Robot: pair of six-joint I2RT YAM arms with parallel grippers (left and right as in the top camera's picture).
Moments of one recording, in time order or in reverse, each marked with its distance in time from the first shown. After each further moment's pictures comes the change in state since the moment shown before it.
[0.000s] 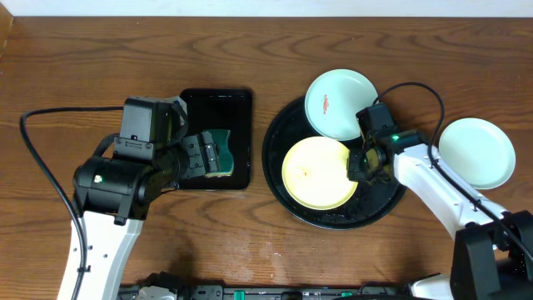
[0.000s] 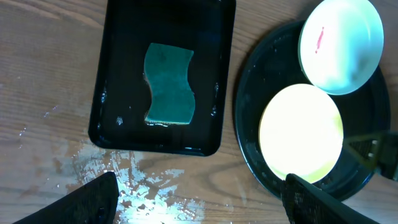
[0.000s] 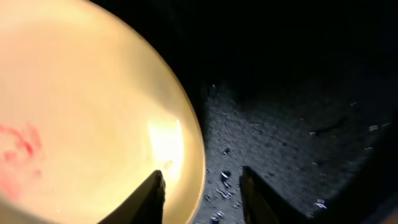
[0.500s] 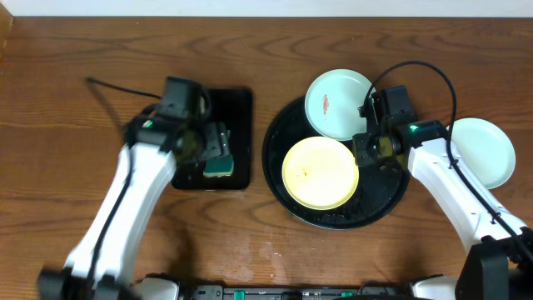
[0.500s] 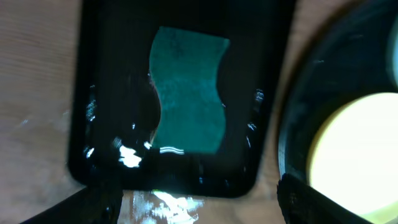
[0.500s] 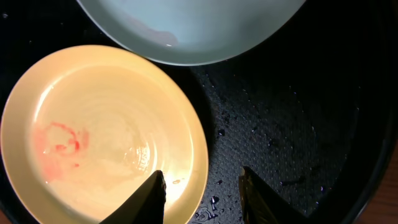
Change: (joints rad) left arm 0.000 0.338 -0.097 0.203 -0.047 0.000; right arm -0.051 -0.045 0.093 0.005 -0.055 -0.249
